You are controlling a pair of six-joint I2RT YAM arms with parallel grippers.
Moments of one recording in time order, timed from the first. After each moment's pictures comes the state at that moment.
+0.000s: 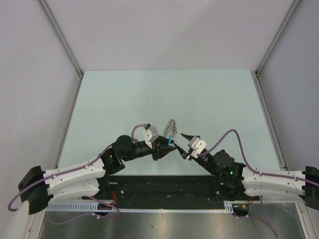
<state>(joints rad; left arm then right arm) -1.03 0.92 0.45 0.48 0.24 -0.16 1.24 0.78 0.29 0.61 0.38 -0.29</state>
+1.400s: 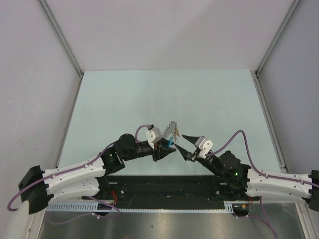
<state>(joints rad) -1.03 0.92 0.49 0.37 0.25 -0.11 1.26 0.67 0.29 0.57 0.35 -0.23</state>
